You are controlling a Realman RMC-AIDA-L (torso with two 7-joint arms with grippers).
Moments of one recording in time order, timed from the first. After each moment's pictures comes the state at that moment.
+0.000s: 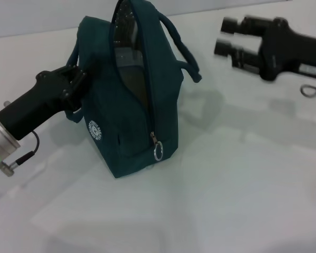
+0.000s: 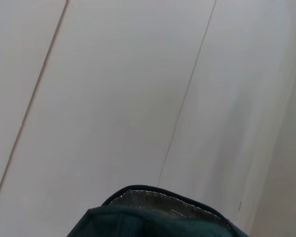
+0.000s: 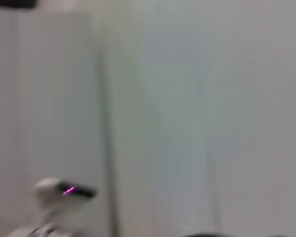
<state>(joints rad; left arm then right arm) -0.52 -2.10 0.95 0.30 1.27 1.46 -1.08 0.41 1.97 -1.01 -0.70 -1.32 -1.62 1.18</state>
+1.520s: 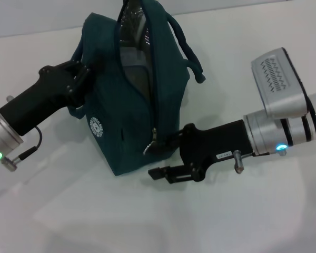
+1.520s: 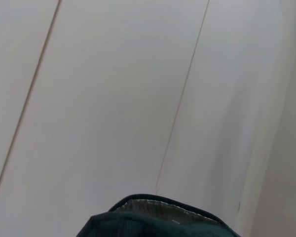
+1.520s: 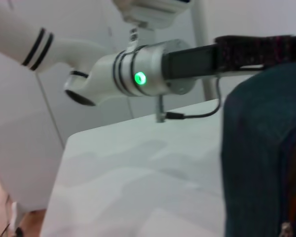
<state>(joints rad) -0.54 -2.10 0.95 0.29 1.26 1.46 -1.06 0.58 2.03 -1.42 -0.59 -1.55 -1.37 1.28</state>
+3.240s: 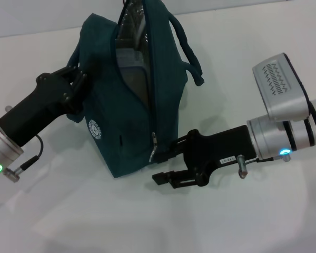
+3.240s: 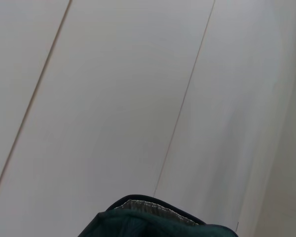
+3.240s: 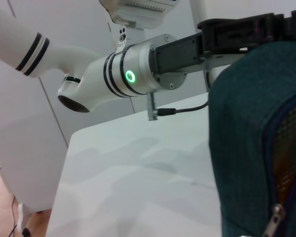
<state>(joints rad) -0.52 -2.10 0.96 0.22 1.20 1.52 -1.00 0.57 2.03 -1.41 -0.57 -1.57 -1.38 1.30</state>
